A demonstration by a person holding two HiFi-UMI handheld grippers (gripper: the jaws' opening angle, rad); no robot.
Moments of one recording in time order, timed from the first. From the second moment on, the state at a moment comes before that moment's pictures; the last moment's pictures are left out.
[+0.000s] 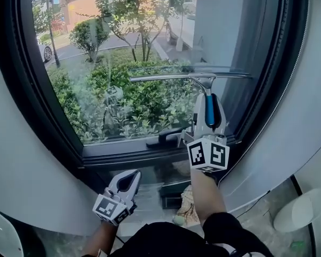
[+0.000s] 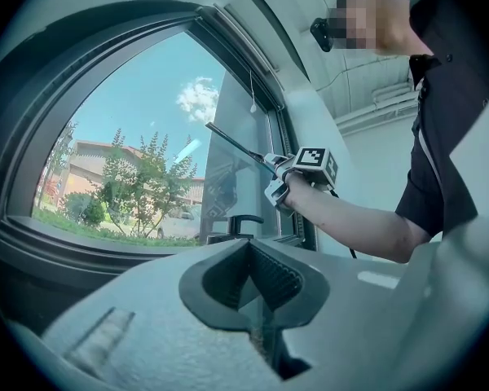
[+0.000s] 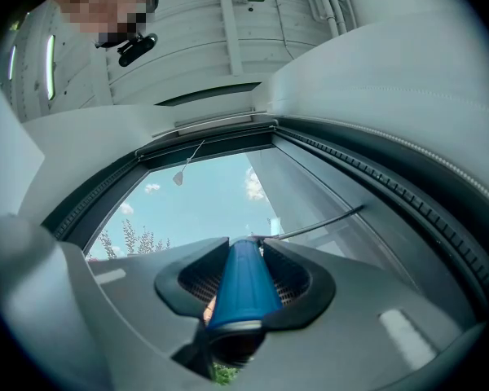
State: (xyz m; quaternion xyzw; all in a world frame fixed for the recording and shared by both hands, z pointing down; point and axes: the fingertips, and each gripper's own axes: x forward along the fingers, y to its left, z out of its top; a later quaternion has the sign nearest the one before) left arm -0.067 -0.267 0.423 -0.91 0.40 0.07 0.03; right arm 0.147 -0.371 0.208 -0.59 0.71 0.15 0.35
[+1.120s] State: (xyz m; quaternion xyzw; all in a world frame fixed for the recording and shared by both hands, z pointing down) left arm -0.069 -0.270 0.427 -0.91 0.41 0.07 0.02; right arm 0.147 -0.369 0.248 -0.60 0.72 0.13 0.33
